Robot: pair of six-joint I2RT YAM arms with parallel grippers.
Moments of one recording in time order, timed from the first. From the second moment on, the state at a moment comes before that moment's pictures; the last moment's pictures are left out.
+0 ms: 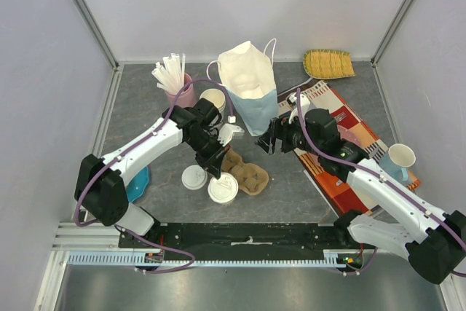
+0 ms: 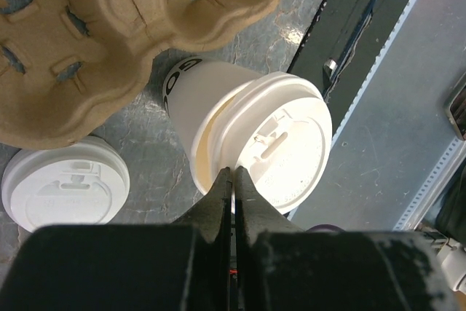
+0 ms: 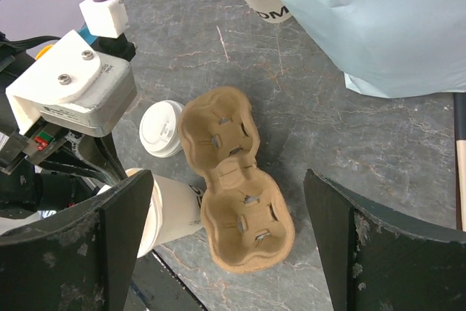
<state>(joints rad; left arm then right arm) -0.62 1.51 1.22 -1.09 0.58 0.30 0.62 1.04 0.84 -0.21 -0.20 0.44</state>
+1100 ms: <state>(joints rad) -0.60 1.51 1.22 -1.07 0.58 0.32 0.94 1.21 0.75 -0.04 -0.27 0.37</state>
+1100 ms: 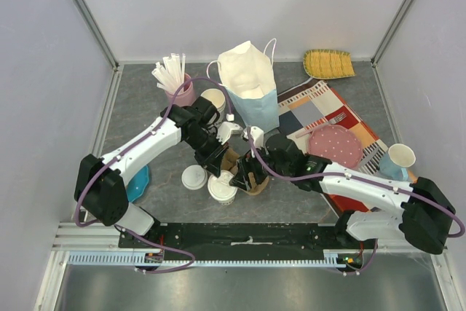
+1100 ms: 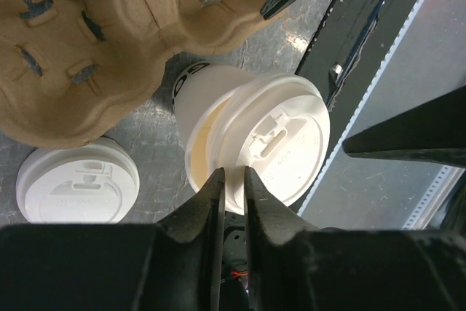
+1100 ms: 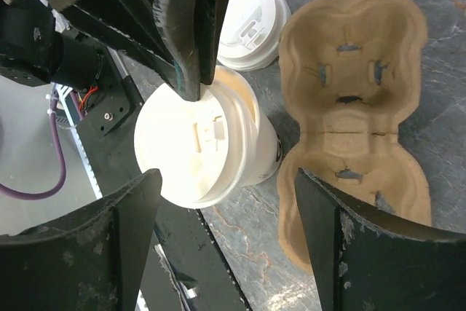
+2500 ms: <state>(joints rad) -0.55 1.44 1.09 -1.04 0.59 0.25 0.97 1.31 0.74 0.04 -0.26 0.35</state>
